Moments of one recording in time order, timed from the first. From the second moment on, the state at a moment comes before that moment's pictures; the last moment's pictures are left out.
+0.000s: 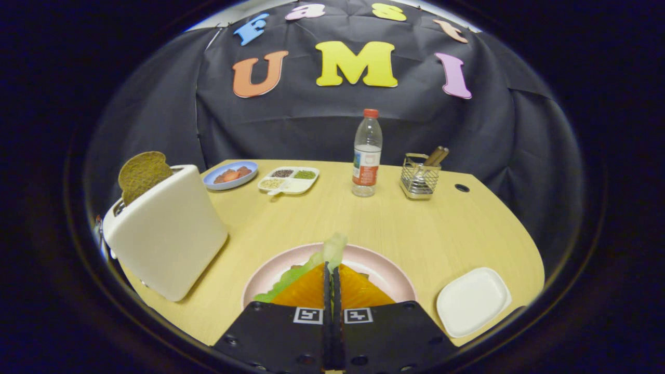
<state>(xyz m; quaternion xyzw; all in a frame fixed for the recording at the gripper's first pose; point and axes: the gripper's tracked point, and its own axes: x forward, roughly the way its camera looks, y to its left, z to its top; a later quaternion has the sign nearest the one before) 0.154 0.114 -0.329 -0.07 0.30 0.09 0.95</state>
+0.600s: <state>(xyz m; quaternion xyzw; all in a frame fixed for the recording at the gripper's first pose) 0.142 0.089 -0.295 -0.08 0.26 0.02 0.96</state>
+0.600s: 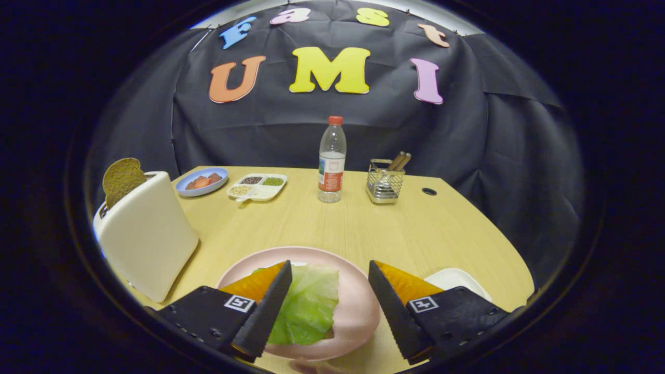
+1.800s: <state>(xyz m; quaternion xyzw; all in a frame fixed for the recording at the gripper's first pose) 0.082 0.371 -0.188 -0.12 0.21 0.14 0.96</state>
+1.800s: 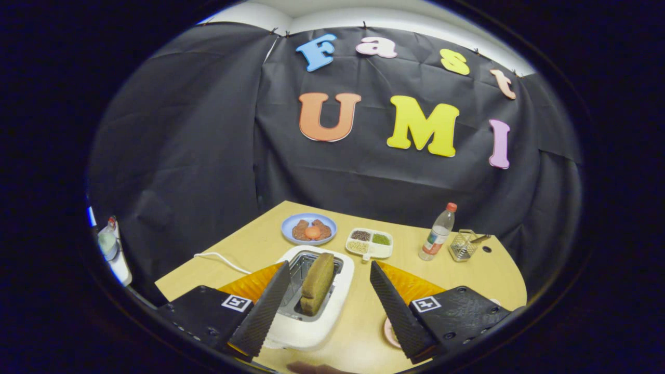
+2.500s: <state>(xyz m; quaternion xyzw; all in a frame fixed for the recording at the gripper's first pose) 0.115 0.396 -0.228 -0.13 0.31 0.09 0.94</state>
